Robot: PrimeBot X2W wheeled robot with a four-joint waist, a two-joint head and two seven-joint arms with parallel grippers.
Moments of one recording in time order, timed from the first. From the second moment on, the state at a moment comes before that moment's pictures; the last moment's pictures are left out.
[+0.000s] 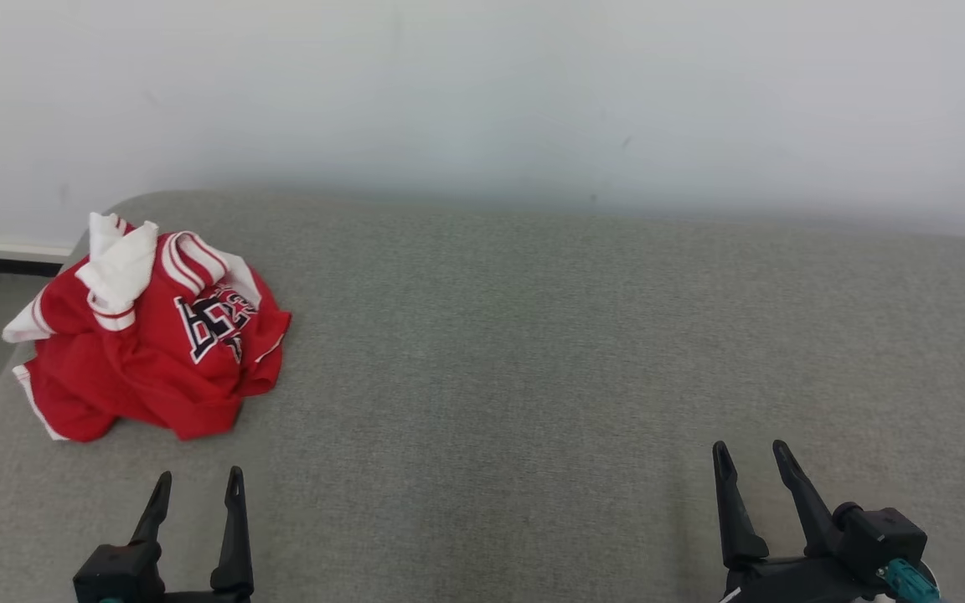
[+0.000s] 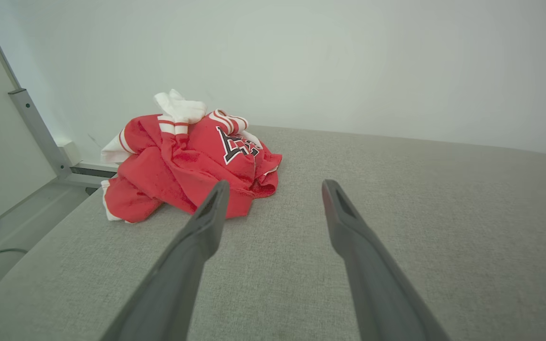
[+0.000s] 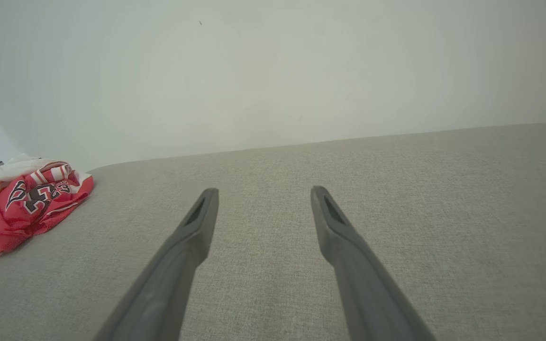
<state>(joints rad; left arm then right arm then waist) -0.01 0.14 -0.04 0.12 -0.21 -0.01 -0.11 -0.02 -0.05 -0.01 0.20 0.20 0.13 -0.19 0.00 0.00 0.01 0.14</state>
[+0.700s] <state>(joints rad) 0.02 0.16 -0.03 0.12 -0.23 0.02 -0.12 -0.01 -0.05 0.00 0.21 0.20 0.13 -0.18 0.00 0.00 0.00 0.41</state>
